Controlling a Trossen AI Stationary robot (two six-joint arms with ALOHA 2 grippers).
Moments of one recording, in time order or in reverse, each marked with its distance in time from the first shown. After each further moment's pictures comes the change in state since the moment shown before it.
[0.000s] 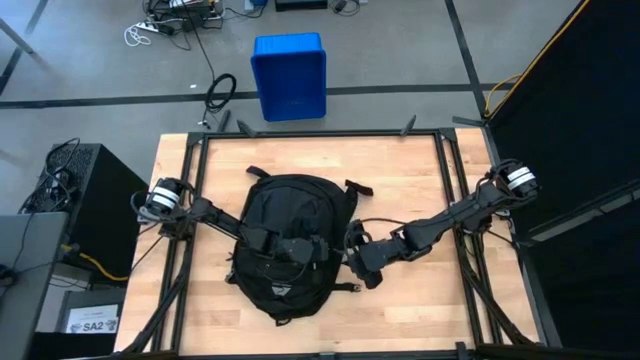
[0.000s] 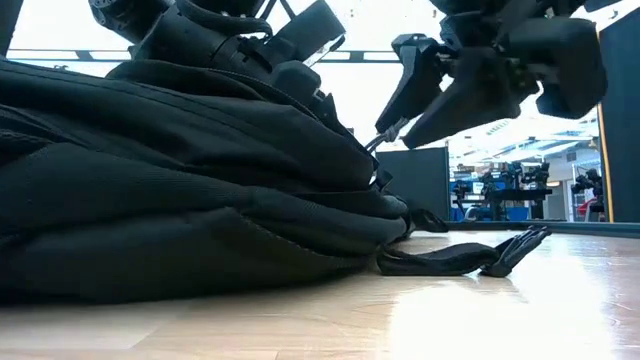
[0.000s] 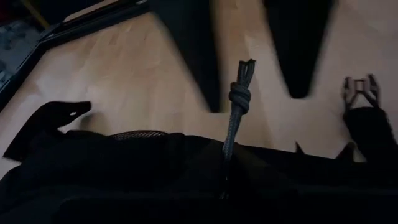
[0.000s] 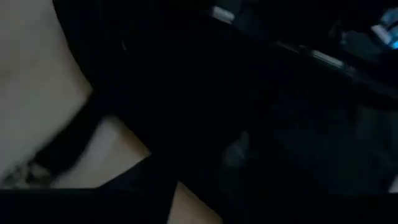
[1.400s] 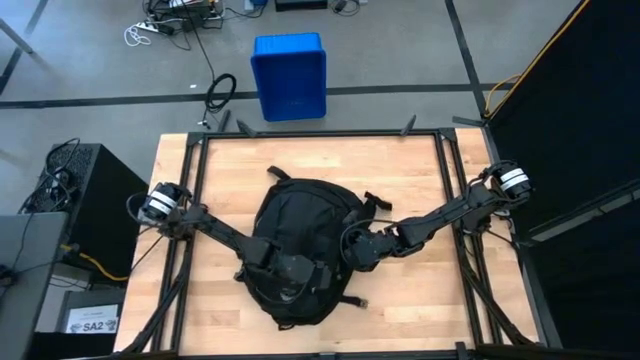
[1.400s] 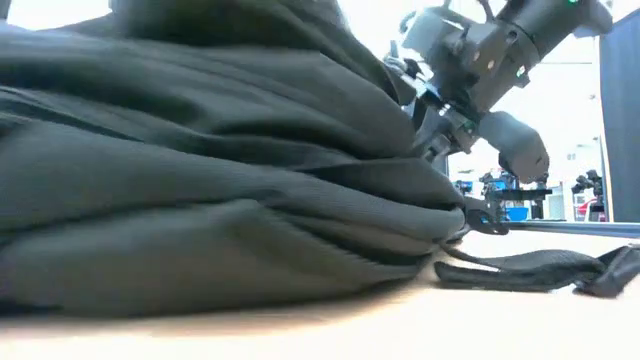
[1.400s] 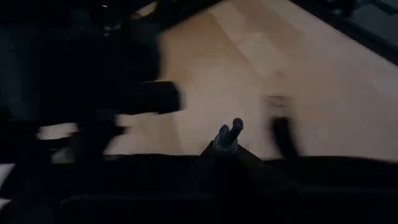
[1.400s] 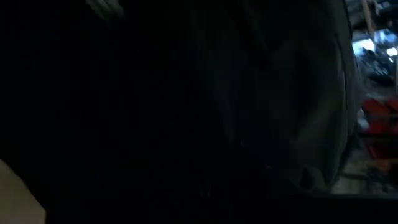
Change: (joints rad) left arm -0.119 -0.003 0.137 -0.099 0.111 0.117; right arm -0.071 0.052 -0.028 -0.007 0.181 -0.269
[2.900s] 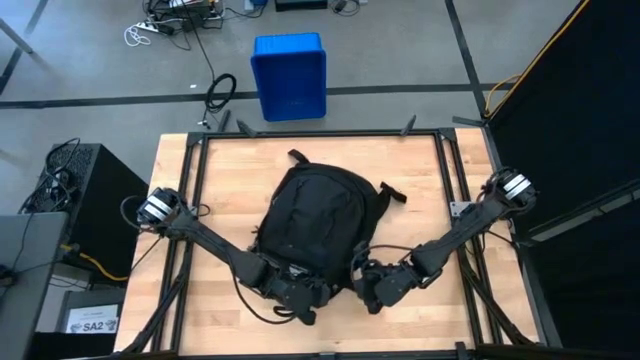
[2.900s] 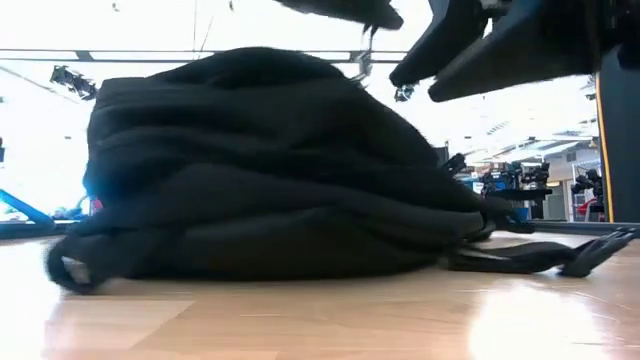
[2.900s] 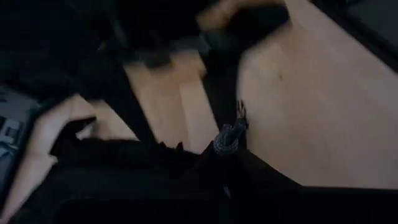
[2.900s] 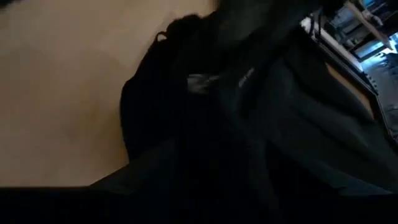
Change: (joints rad) left arm -0.110 -0.001 0.216 -0.329 -0.255 -0.045; right arm 0.273 0.030 0.069 0.111 0.026 0.396
